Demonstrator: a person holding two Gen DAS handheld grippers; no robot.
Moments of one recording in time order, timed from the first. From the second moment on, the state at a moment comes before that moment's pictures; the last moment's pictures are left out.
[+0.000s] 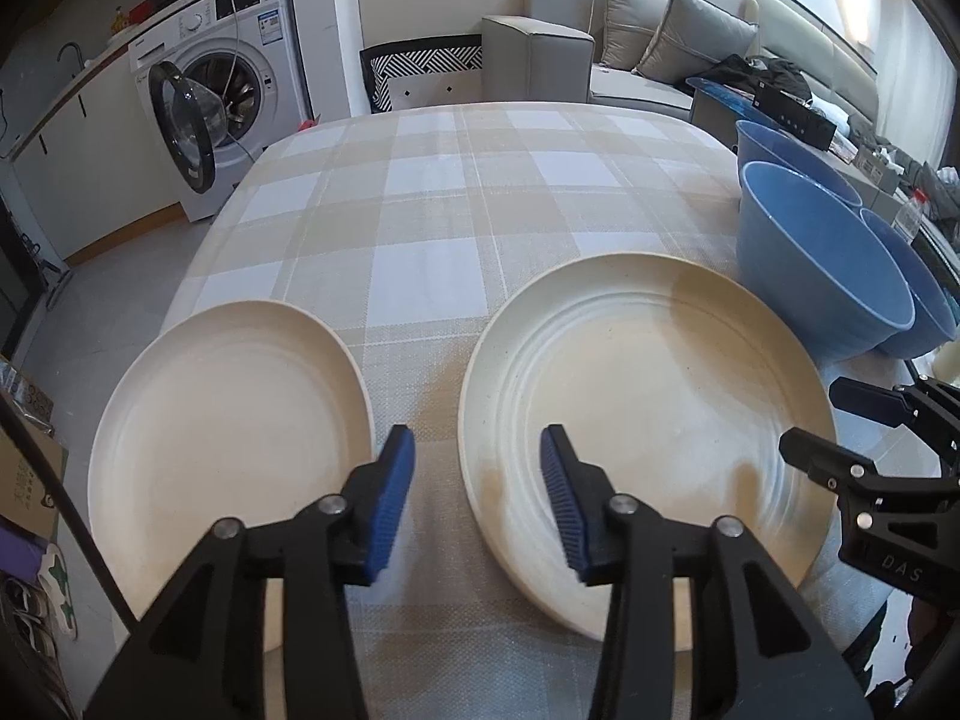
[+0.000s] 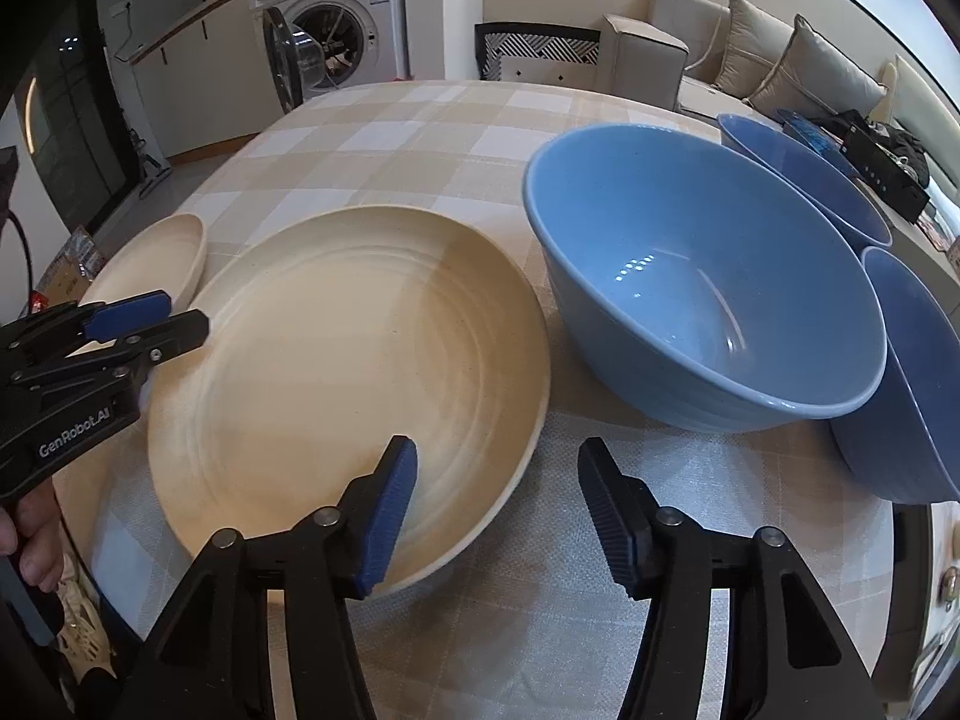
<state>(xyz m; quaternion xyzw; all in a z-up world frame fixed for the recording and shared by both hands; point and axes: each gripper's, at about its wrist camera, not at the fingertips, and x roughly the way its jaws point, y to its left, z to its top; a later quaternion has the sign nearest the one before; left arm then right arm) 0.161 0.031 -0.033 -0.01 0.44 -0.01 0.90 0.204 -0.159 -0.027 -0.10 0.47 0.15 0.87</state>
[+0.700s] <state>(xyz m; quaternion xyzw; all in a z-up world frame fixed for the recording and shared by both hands) 0.150 0.035 -0.019 0.00 0.43 -0.01 0.90 0.193 -0.145 -0.005 -0.09 0.44 0.17 0.88</state>
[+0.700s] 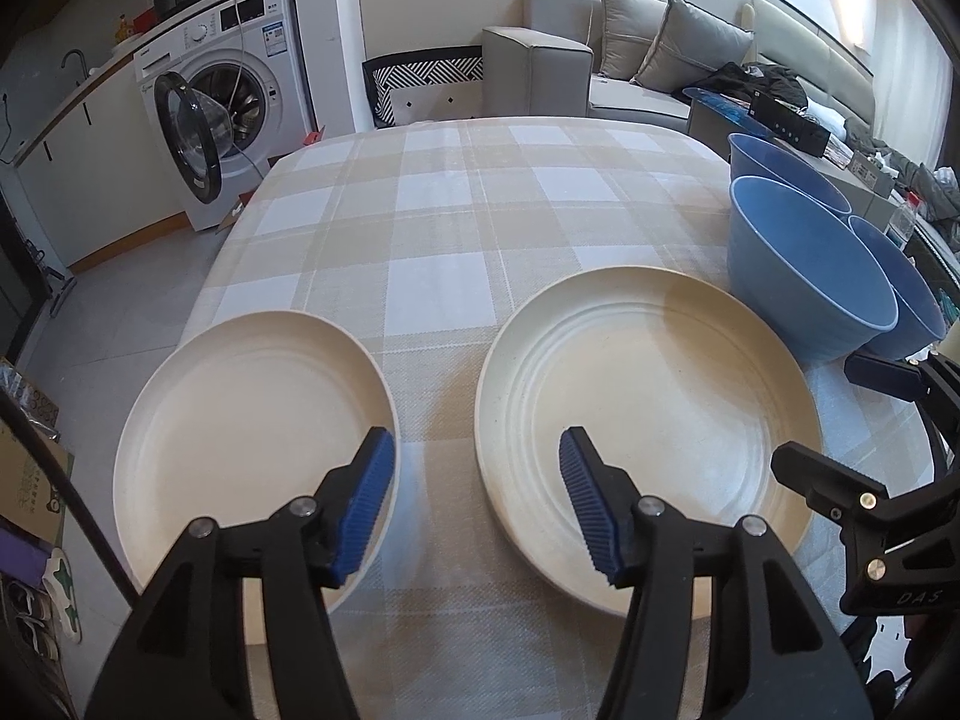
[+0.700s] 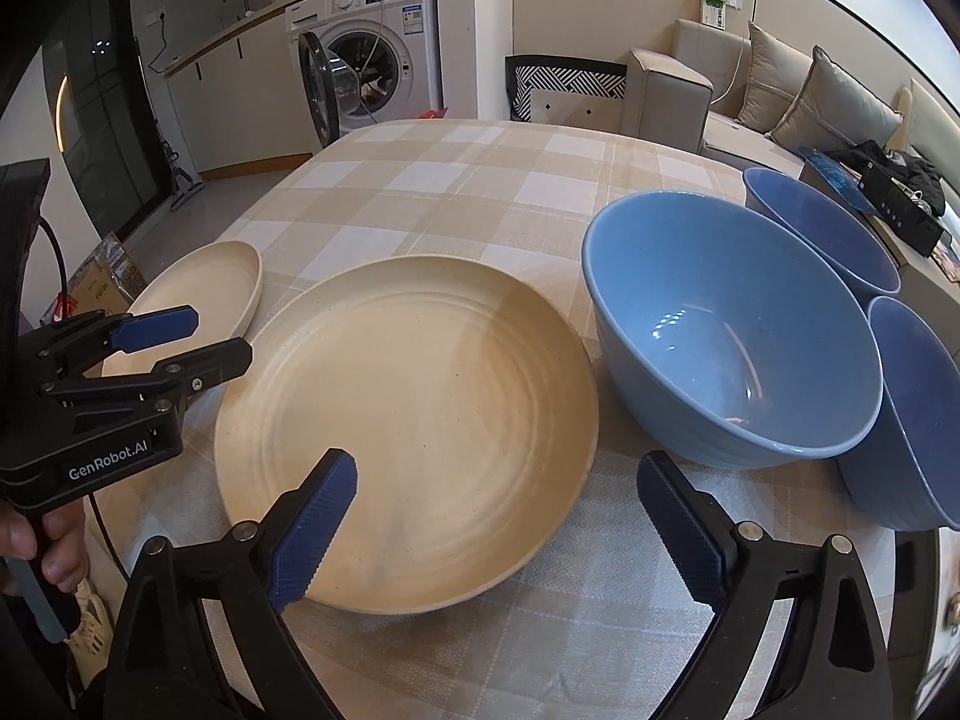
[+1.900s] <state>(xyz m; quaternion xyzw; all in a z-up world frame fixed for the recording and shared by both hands) 0.132 0.053 -0.002 -0.03 0.40 -0.02 0.92 0.189 -0.114 0.020 -0.08 0.40 0.23 0.88</state>
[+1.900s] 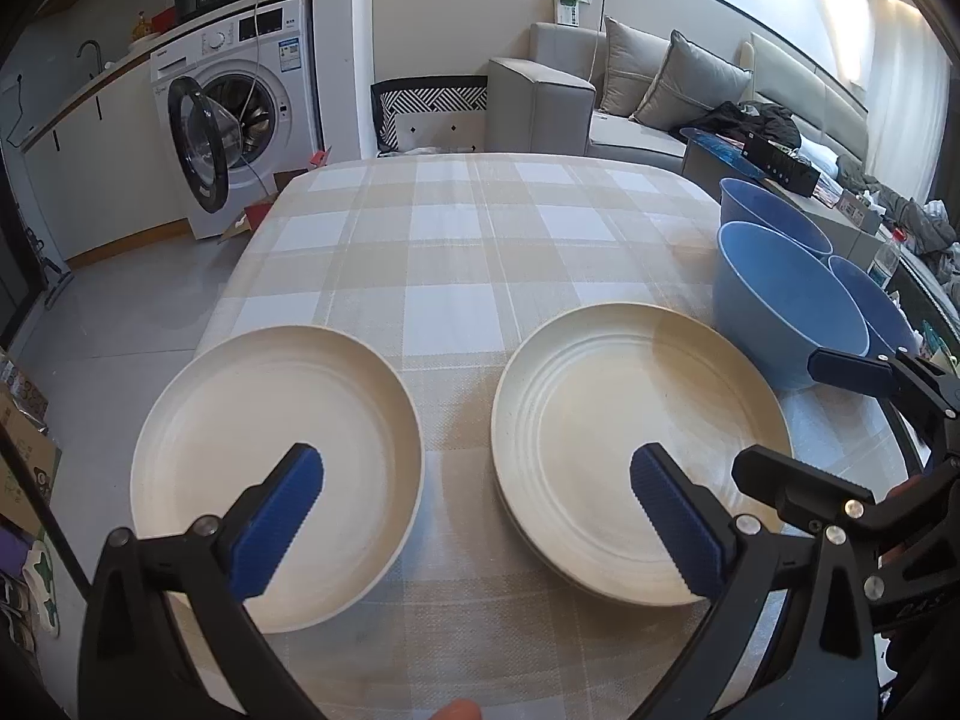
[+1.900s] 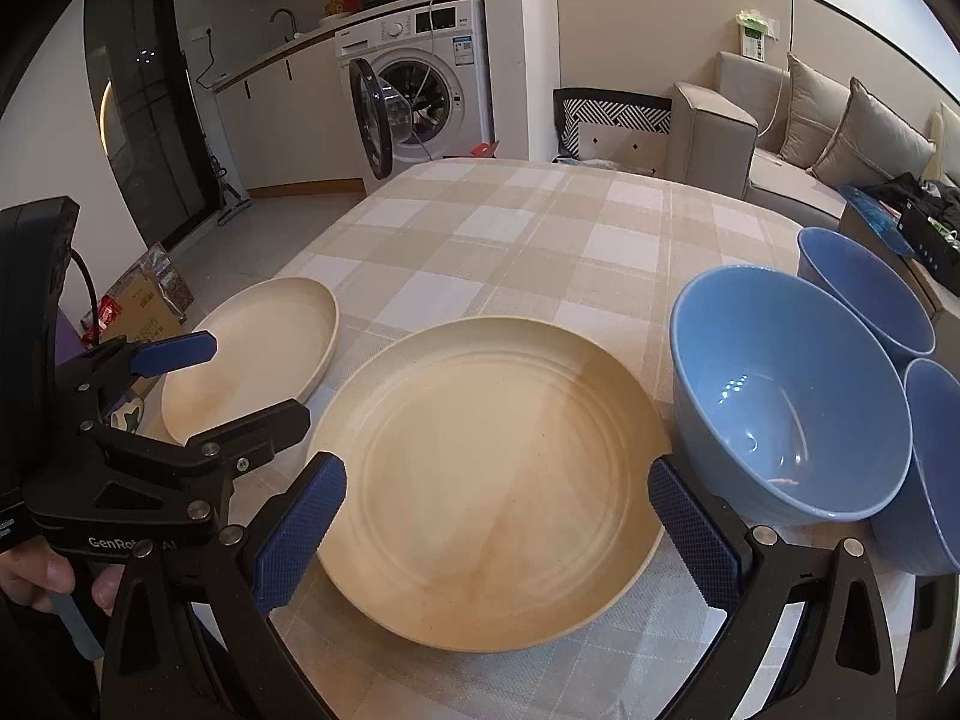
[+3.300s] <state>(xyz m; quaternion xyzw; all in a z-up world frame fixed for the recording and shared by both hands) 0.097 0.138 0.004 -0.09 0.37 0.11 0.92 0.214 -0.039 0.033 -0.08 0.39 0.32 0.86</state>
